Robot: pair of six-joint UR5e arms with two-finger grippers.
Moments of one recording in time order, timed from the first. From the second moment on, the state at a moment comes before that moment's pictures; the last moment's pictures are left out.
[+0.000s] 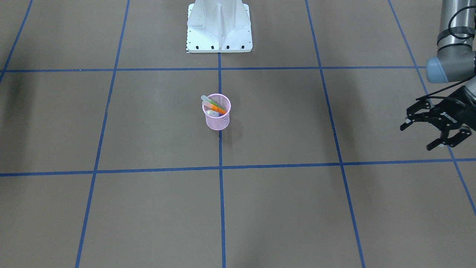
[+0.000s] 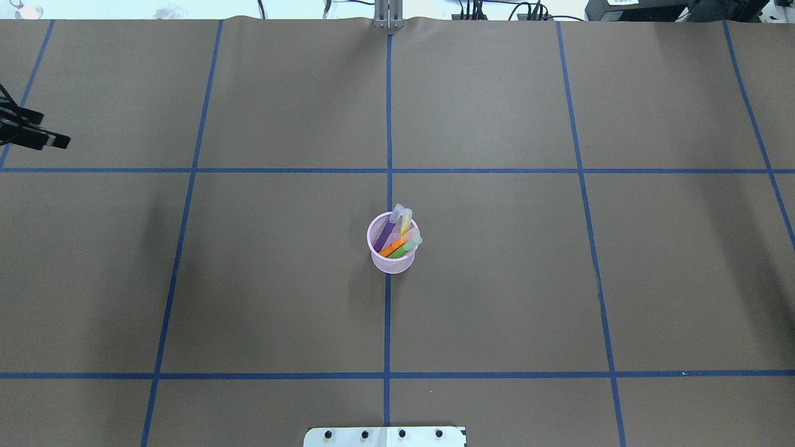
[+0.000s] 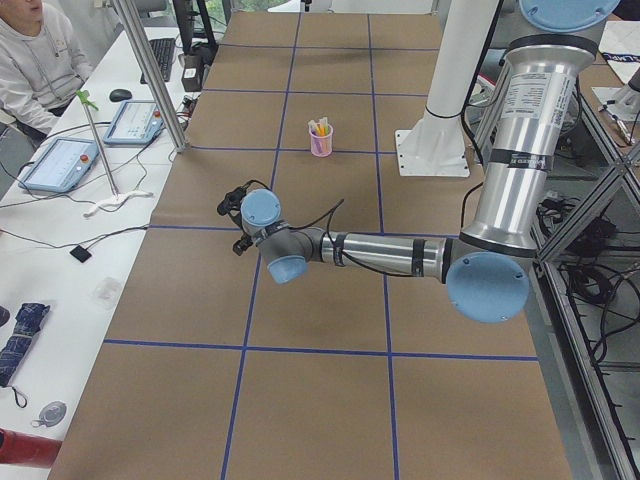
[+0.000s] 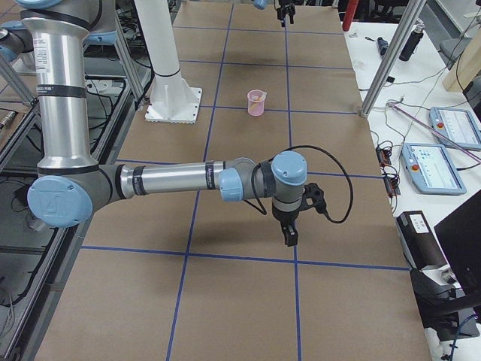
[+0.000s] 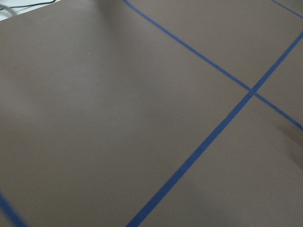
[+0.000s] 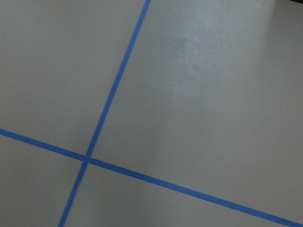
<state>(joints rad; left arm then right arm) -1.27 -1.72 -1.42 -2.48 -2.44 -0.24 1.54 -1.58 1.67 -1.51 2.30 -0.12</state>
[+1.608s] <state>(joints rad) -1.63 -1.48 -1.61 -1.62 -2.30 0.25 1.58 -1.66 1.65 -1.51 2.31 -0.12</state>
